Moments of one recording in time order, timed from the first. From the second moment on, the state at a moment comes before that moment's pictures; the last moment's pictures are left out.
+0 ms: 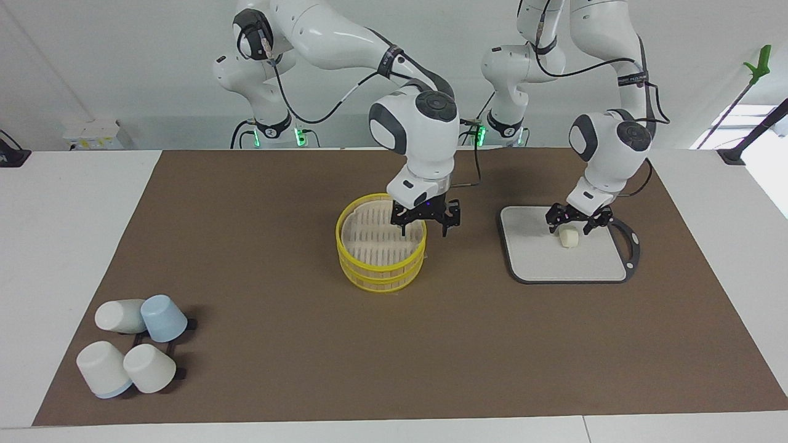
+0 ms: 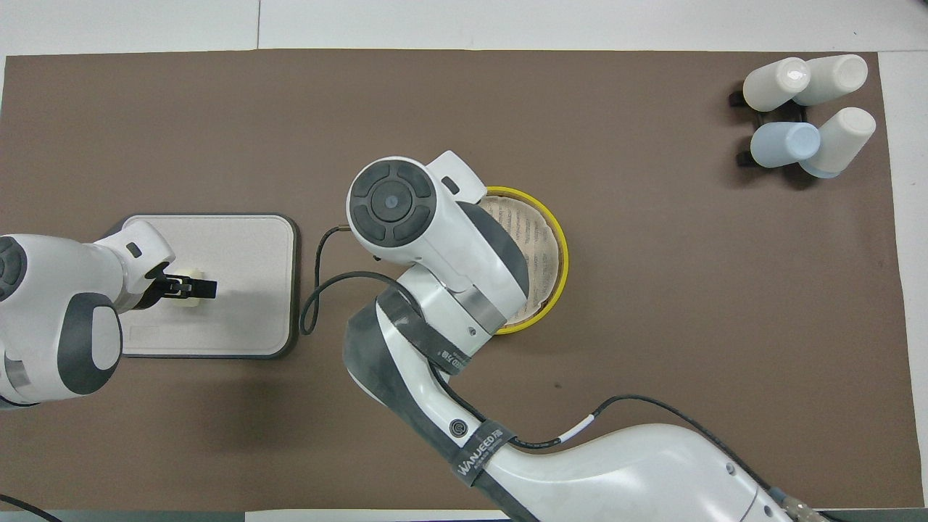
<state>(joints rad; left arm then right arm) -0.08 0.03 0.11 -2.35 -0.02 2.42 0.21 0.67 0.55 0.04 -1.35 -0.08 1.98 0.78</state>
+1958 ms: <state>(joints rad) -0.30 0.15 0.07 -1.58 -0.06 1.68 -0.37 0.56 0.42 0.02 -1.37 -0.08 1.80 0.56</state>
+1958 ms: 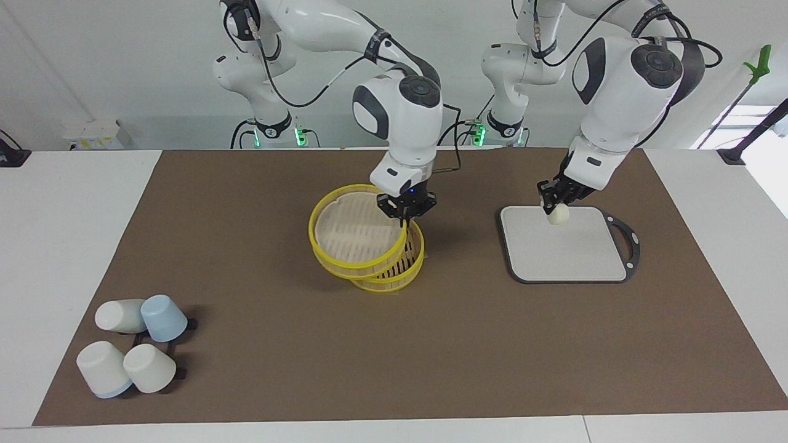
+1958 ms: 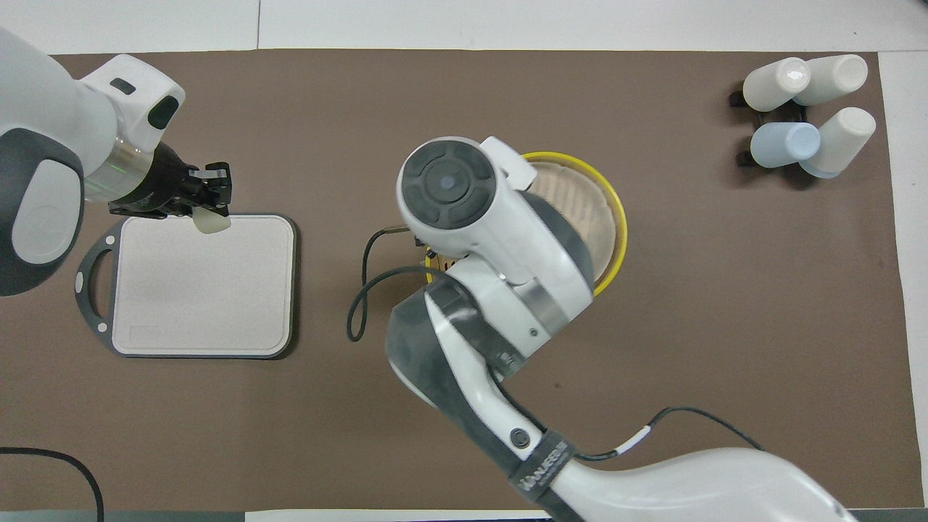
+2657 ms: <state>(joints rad) -0.77 0.41 0.02 -1.70 -0.08 2.26 -0.96 0.10 0.32 0.02 -1.37 -0.07 1.51 -0.01</state>
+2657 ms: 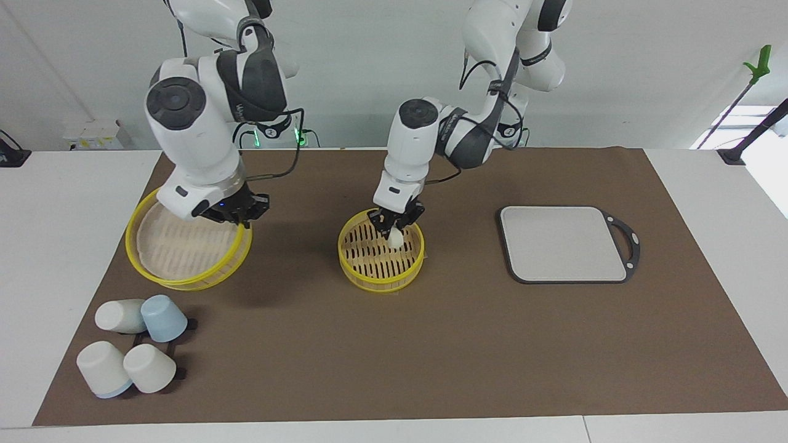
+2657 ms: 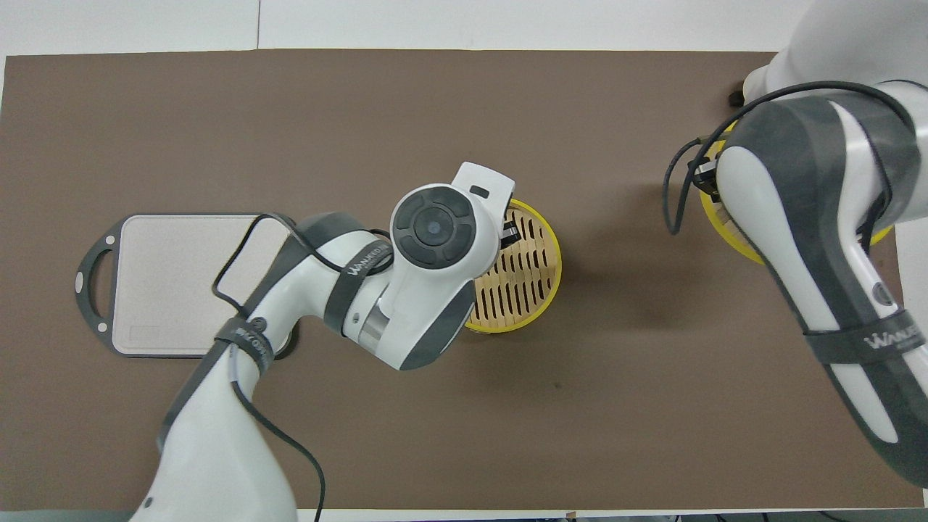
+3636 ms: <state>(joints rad) -0.69 0.32 0.05 -1.71 -0.07 2.11 -0.96 0.07 0.32 0.03 -1.38 -0.07 1.58 -0.01</state>
